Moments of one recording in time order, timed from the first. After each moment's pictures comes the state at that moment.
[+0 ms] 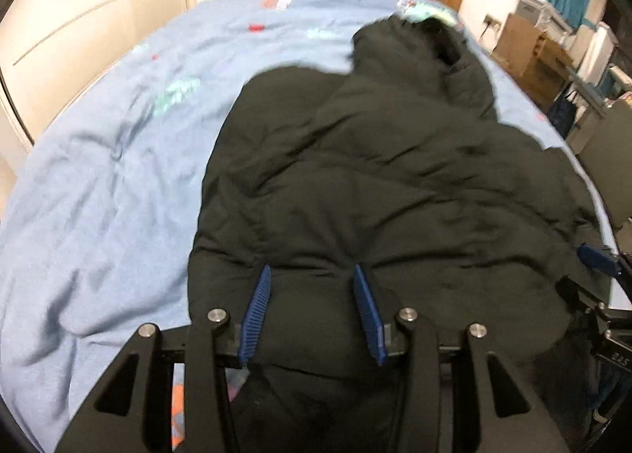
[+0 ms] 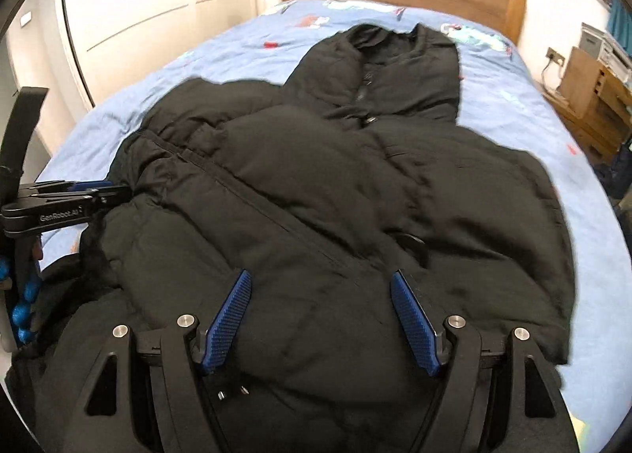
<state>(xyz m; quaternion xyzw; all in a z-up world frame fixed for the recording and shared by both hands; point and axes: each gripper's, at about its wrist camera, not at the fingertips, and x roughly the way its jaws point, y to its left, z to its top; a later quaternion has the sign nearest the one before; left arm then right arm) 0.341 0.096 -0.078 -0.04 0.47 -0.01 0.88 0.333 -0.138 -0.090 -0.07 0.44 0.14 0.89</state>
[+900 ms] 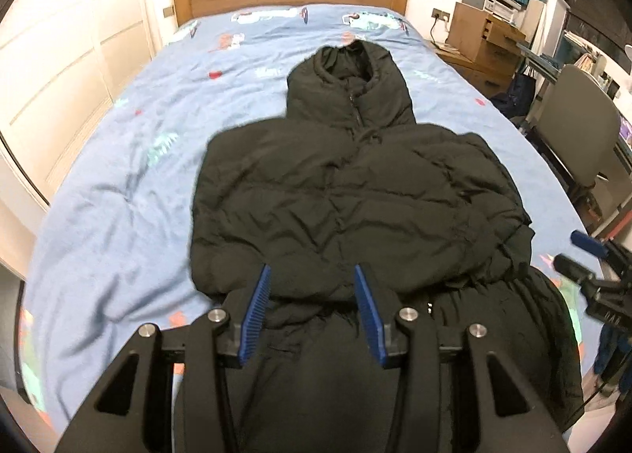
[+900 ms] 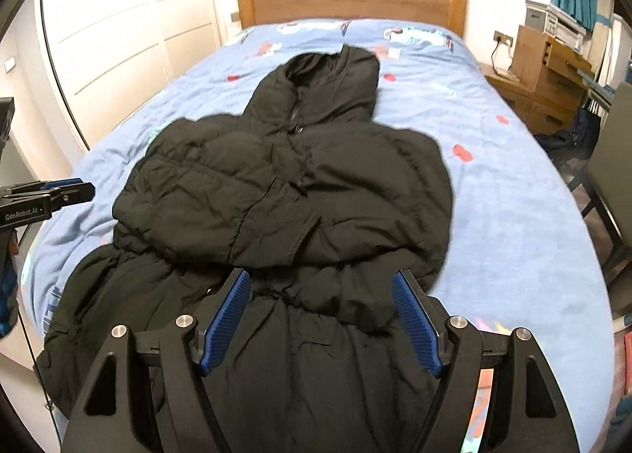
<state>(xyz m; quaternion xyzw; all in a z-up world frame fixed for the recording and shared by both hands) 0.267 0.042 0.035 0.02 0.45 -0.05 0.89 0.234 -0.234 -0.019 -0.02 0.42 0.09 0.90</state>
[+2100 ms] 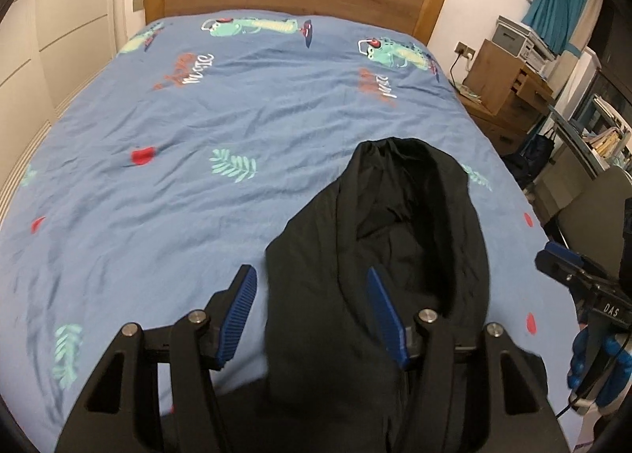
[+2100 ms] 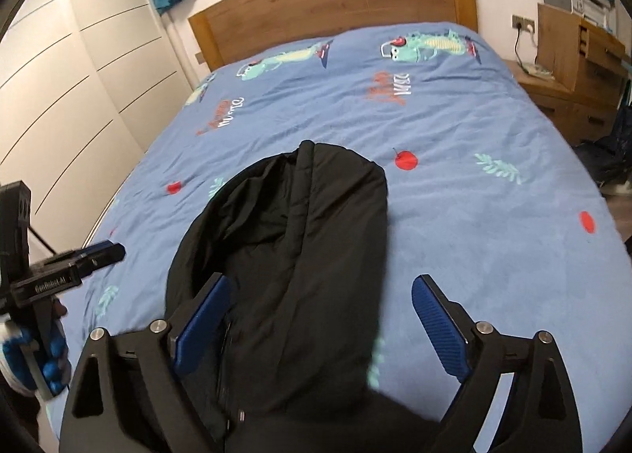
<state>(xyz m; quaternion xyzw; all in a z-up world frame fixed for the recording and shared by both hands) 0.717 0.038 0.000 -0.06 0.45 -0.09 0.89 0.678 -0.255 -0.015 0.08 0.42 0.11 0.90</state>
